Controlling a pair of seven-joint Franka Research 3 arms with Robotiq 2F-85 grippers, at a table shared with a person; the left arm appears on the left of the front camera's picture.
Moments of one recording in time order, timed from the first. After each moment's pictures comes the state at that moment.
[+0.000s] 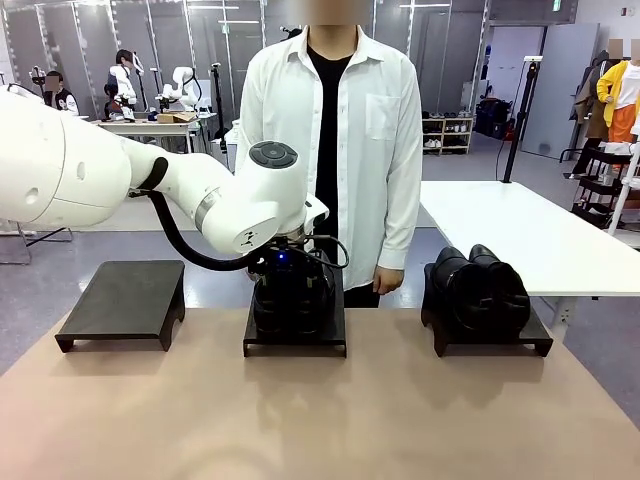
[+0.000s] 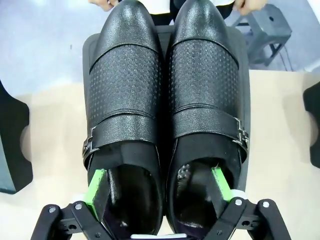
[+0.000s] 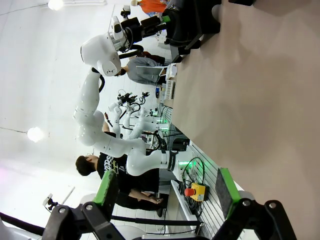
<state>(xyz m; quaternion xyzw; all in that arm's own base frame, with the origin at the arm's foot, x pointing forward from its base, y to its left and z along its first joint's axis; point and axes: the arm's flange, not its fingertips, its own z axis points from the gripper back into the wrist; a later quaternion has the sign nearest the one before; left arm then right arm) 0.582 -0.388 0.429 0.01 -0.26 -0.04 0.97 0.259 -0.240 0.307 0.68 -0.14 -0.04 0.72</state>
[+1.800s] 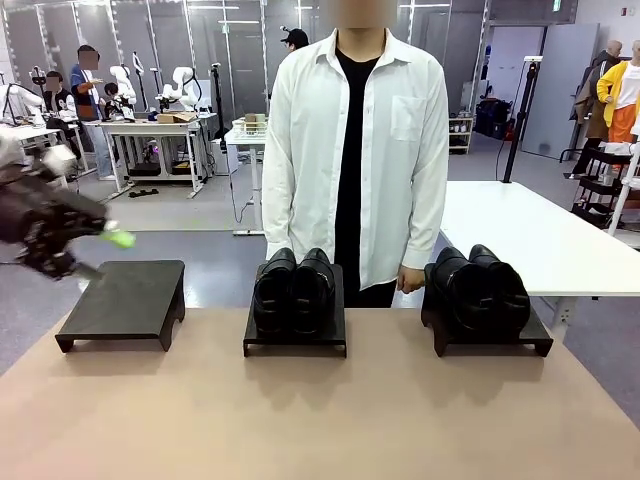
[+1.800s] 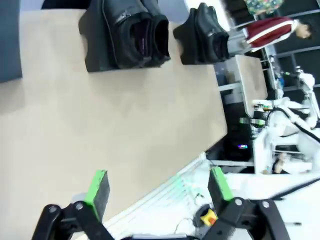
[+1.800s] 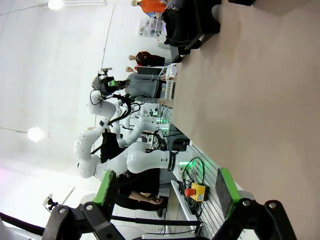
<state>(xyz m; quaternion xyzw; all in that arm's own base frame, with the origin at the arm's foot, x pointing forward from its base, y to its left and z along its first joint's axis) 0.381 -0.037 0.545 -0.40 -0.18 -0.07 0.90 0.258 -0.240 0.307 0.68 -0.14 -0.04 0.72</state>
